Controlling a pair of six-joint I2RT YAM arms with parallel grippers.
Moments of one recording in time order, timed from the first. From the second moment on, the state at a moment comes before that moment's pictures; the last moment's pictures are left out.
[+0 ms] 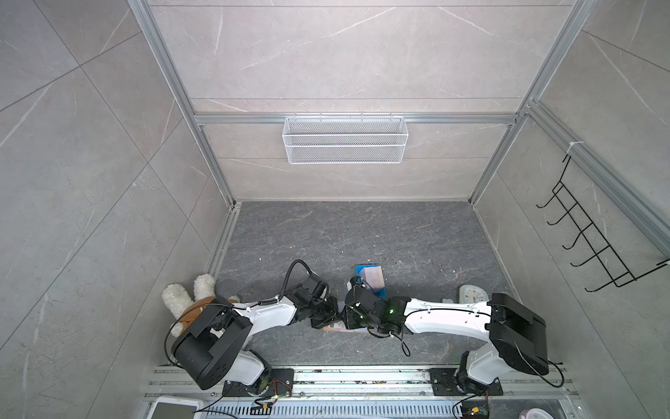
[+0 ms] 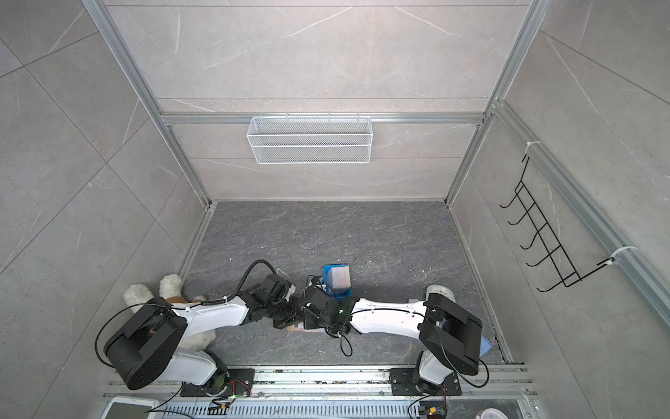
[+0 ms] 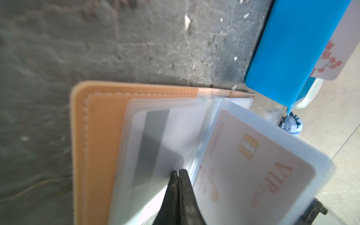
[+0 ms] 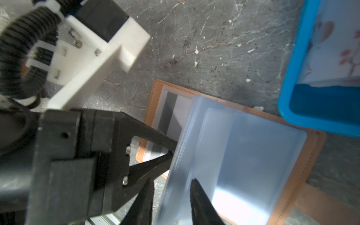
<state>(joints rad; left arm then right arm) -0.69 1.44 0.53 -0.13 0.49 -0.98 1.13 1.59 0.90 -0.24 0.08 0.91</state>
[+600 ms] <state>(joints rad) -0.68 1.44 0.53 -0.13 0.49 -0.98 1.13 1.58 0.89 -0.24 0.07 0.89</state>
